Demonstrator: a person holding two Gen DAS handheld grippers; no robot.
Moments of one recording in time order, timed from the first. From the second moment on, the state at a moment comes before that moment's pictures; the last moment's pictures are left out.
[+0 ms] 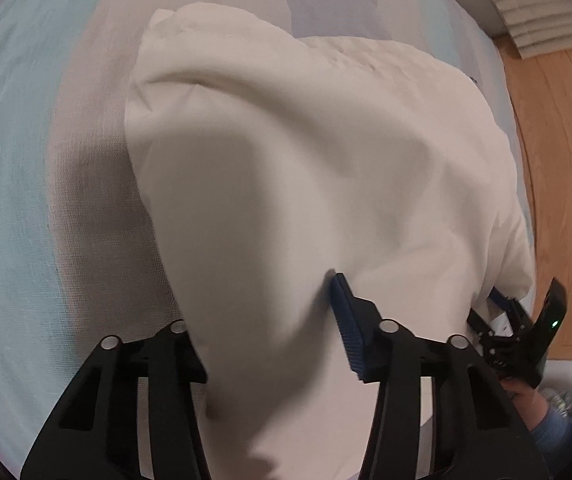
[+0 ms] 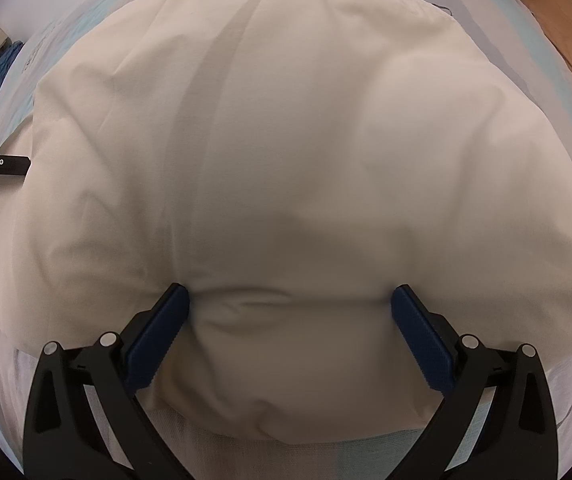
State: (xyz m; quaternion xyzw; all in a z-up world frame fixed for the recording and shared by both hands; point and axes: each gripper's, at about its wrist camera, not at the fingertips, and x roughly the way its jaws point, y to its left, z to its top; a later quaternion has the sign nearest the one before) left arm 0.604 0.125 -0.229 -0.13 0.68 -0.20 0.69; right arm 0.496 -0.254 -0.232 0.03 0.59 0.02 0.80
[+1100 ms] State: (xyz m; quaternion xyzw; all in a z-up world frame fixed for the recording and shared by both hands) left arm 0.589 0.037 -0.096 -0.14 0.64 -0.21 0.72; right arm 0.454 -0.245 -0.214 -0.02 0.53 0.03 0.85
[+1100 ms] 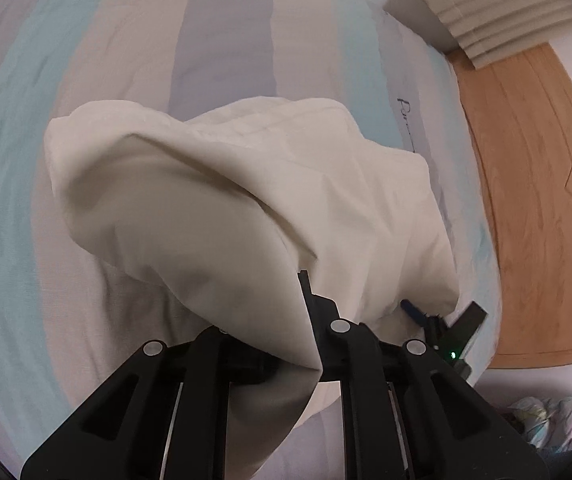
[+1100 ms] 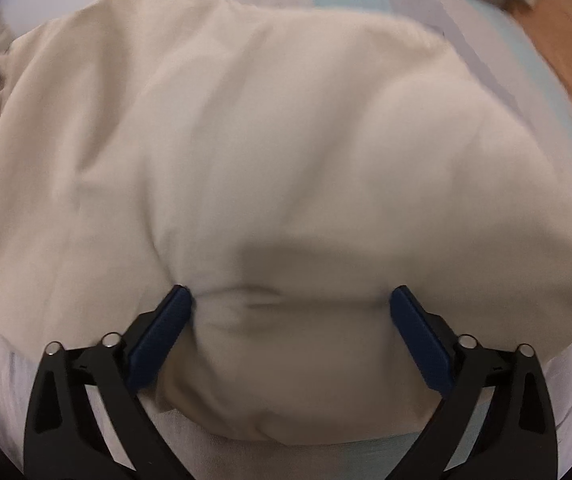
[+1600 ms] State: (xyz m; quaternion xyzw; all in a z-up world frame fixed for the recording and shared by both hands) left arm 0.589 -0.019 -0.060 -0.07 0.65 -0.21 0.73; right arm 0.470 -0.291 -0.179 0.05 0.49 0.07 0.87
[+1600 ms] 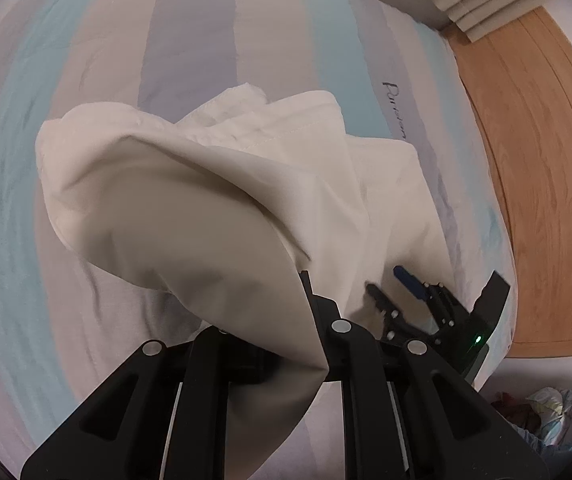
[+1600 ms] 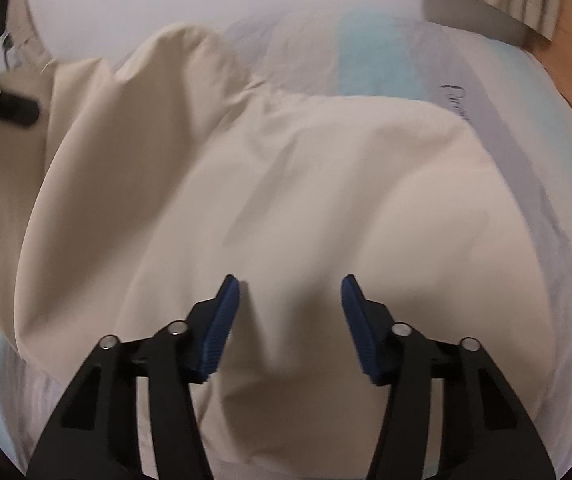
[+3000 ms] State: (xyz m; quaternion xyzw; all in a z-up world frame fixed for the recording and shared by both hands) left arm 0.560 -0.349 -0.166 0.11 0.65 -0.17 0.73; right arm 0.332 -0.429 -0.178 0.00 0.46 0.05 0.88
